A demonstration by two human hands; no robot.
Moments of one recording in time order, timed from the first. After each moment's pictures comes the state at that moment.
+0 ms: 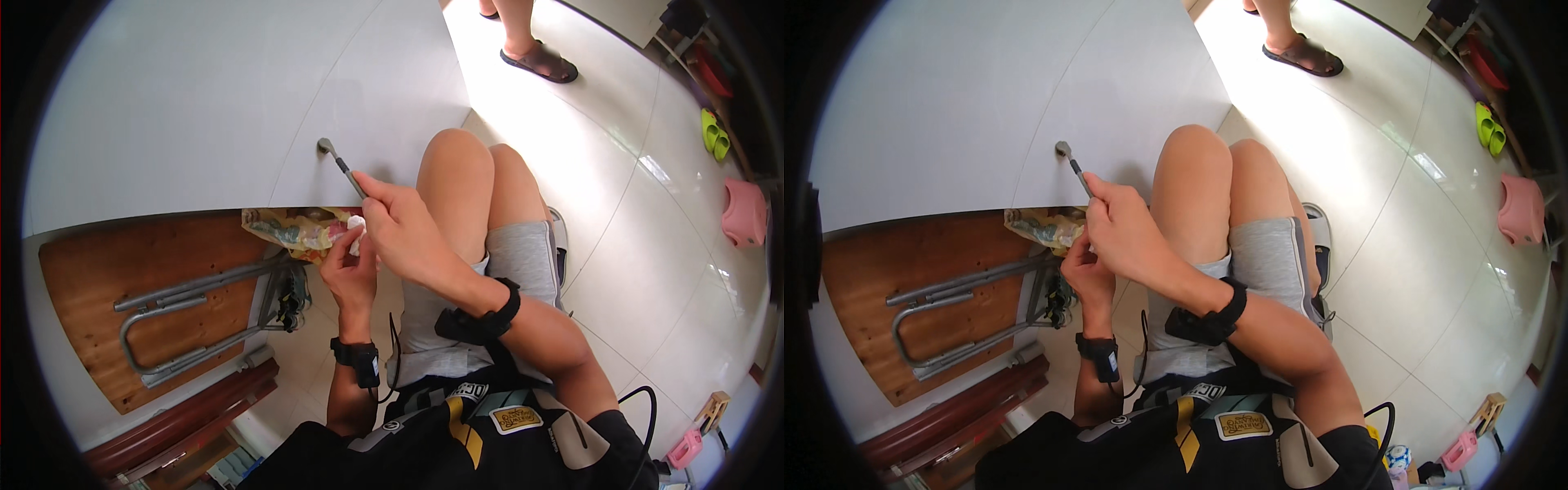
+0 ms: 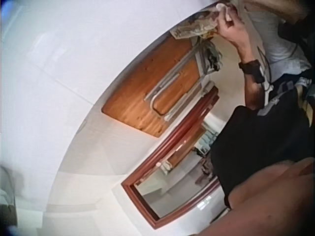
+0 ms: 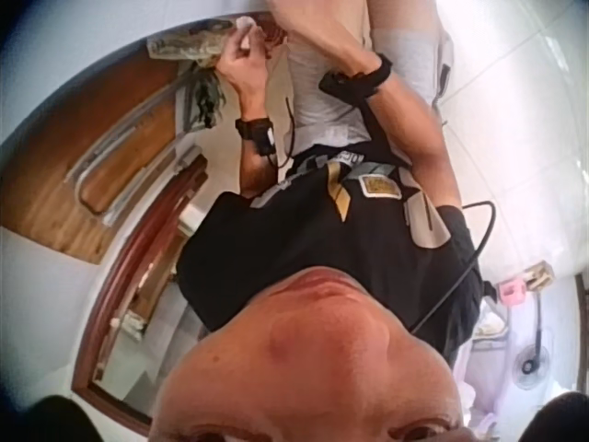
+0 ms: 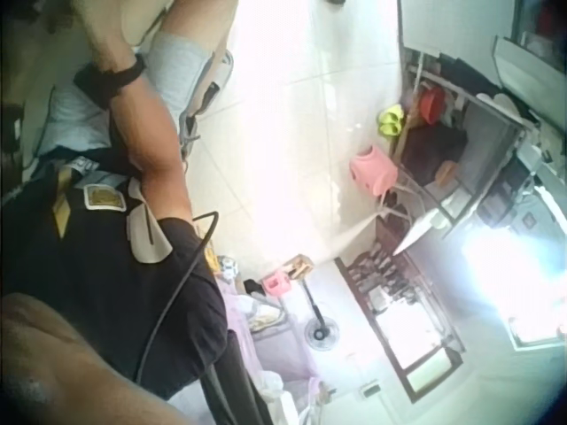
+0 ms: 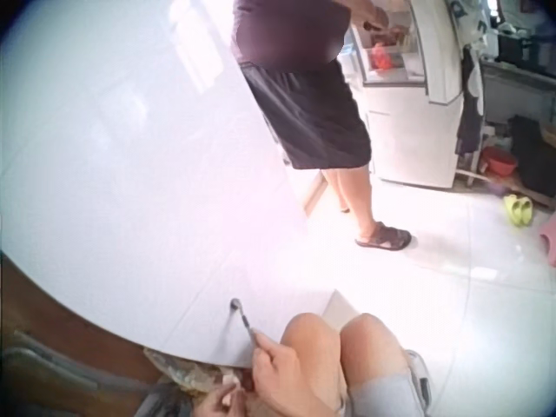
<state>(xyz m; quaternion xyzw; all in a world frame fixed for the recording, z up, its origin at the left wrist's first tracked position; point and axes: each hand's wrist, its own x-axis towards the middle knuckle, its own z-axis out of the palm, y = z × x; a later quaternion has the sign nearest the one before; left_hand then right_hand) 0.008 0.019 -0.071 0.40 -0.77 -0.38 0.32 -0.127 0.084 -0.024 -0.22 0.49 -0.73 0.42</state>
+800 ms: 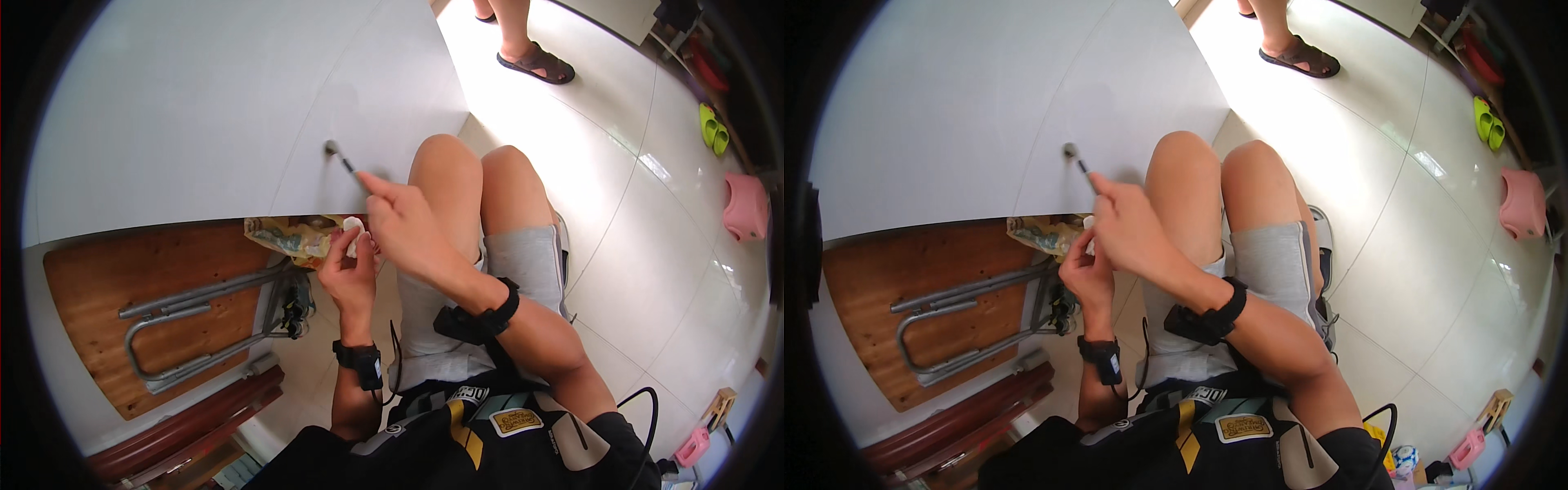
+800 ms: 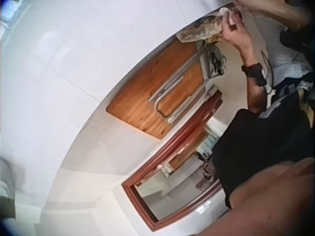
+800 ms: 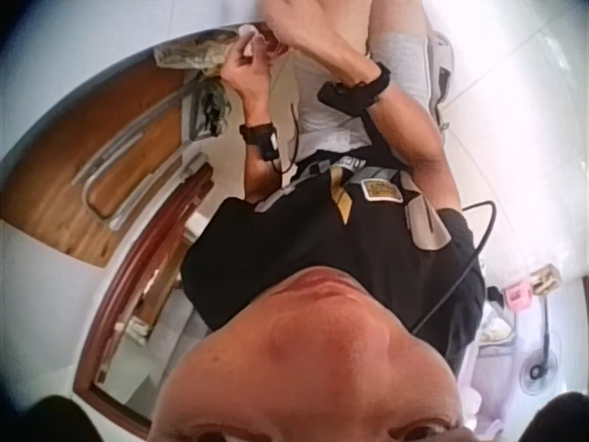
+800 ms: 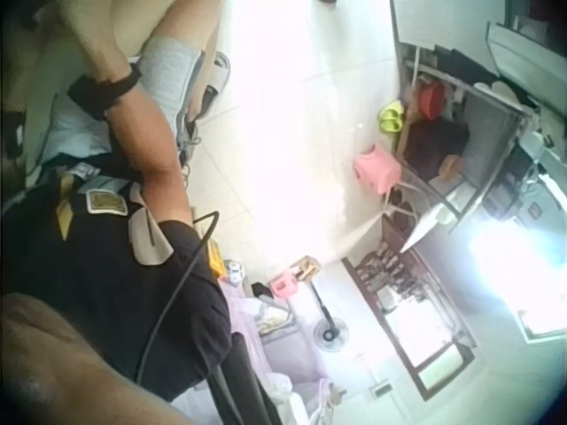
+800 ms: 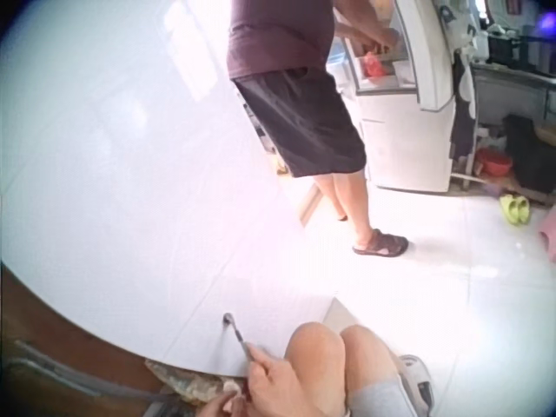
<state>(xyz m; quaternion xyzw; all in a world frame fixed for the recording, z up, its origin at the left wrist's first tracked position) -0.005 0.023 -0.056 0.45 -0.73 -0.41 0.30 -0.137 0.082 -0.028 -0.18 0.49 -0.73 0.44</state>
